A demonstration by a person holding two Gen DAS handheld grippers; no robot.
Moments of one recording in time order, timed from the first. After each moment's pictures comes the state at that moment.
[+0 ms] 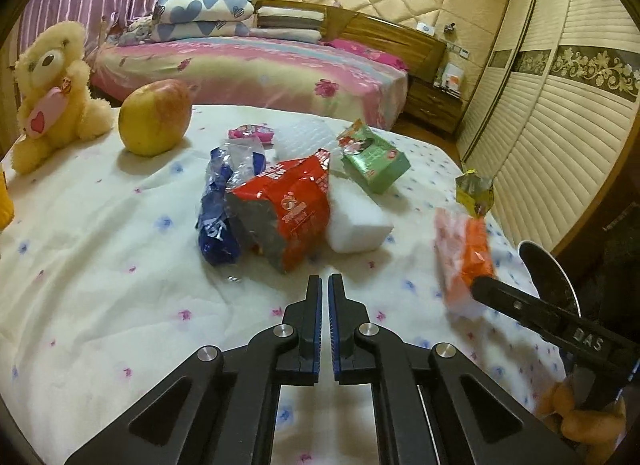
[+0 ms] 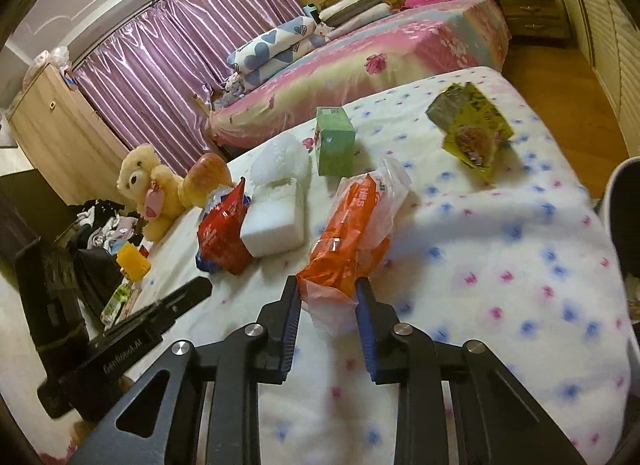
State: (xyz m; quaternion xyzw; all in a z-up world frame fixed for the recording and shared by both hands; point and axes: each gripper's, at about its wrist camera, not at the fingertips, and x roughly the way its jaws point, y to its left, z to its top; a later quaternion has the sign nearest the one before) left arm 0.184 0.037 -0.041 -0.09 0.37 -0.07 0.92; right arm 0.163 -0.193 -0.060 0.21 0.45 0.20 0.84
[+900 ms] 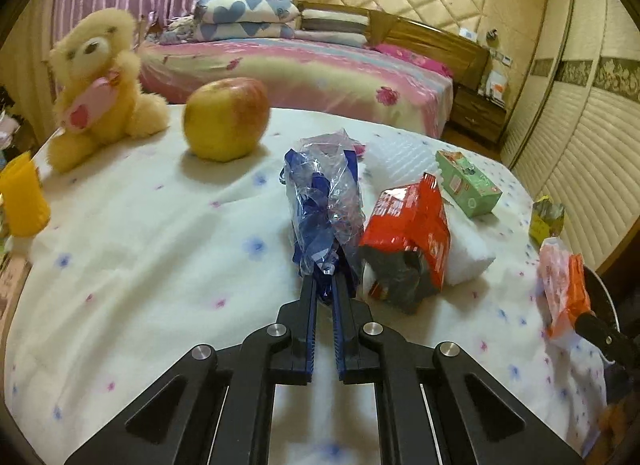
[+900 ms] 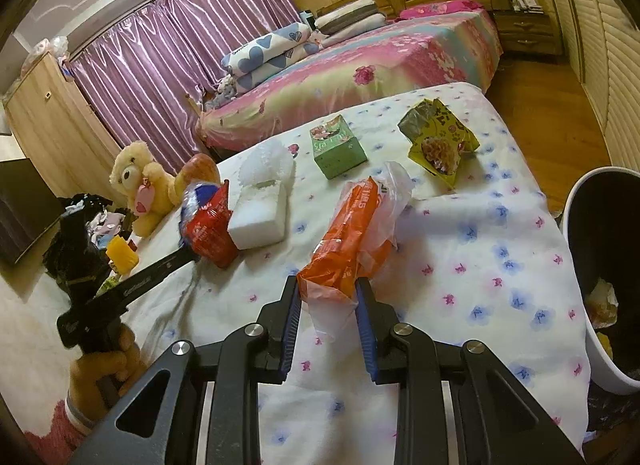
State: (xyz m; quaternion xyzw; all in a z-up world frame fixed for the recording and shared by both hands) left arm 0.199 0.080 -0.051 -0.09 0.37 0.01 0.92; right arm 0.149 -0.204 -0.052 0.19 0.44 0.19 0.86
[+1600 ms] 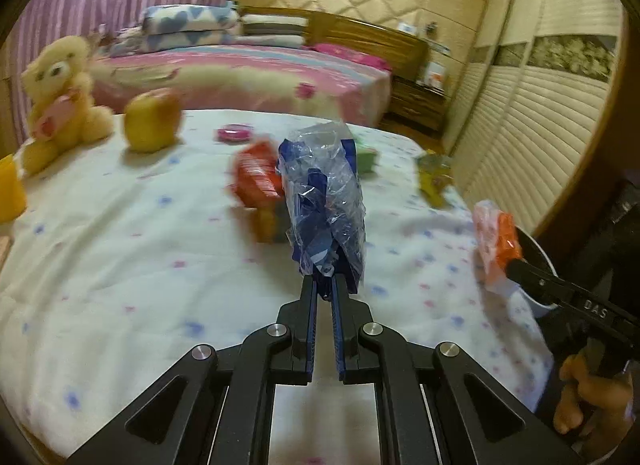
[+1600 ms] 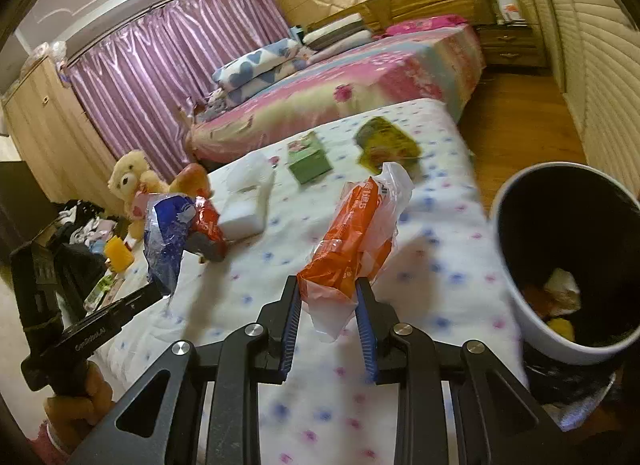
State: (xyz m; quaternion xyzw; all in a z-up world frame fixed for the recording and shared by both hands) left arm 0.113 0.009 -0.024 -0.07 0.36 -0.11 0.92; right arm 0.108 -0.253 -0.040 0.19 0.42 0.16 0.87
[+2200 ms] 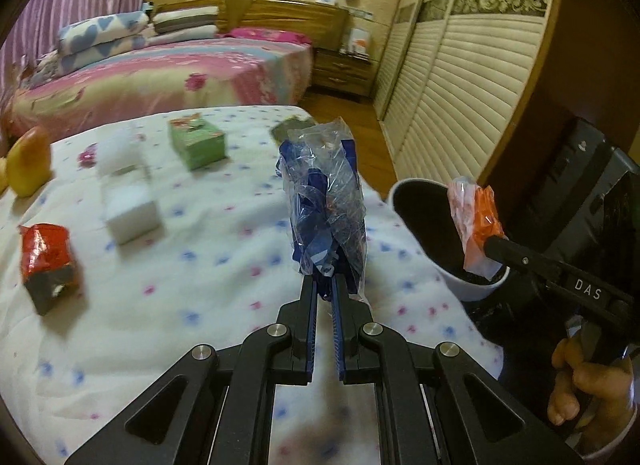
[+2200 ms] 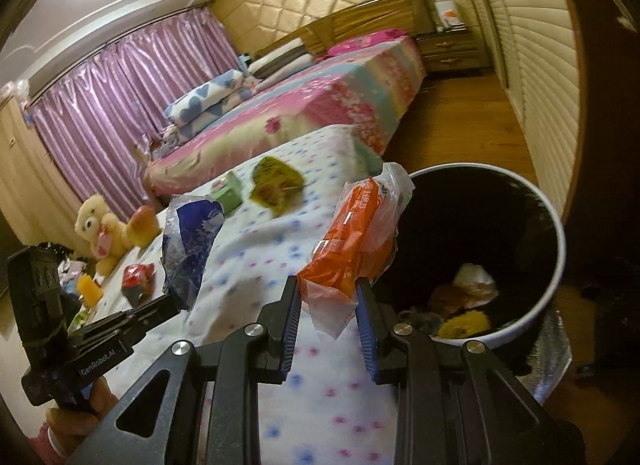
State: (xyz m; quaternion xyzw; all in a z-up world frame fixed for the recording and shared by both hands) left arm 0.153 -0.093 -0.030 -0.02 0.38 -0.22 0.90; right arm 0.083 -0.342 -0.036 0.21 0.40 0.06 0.89
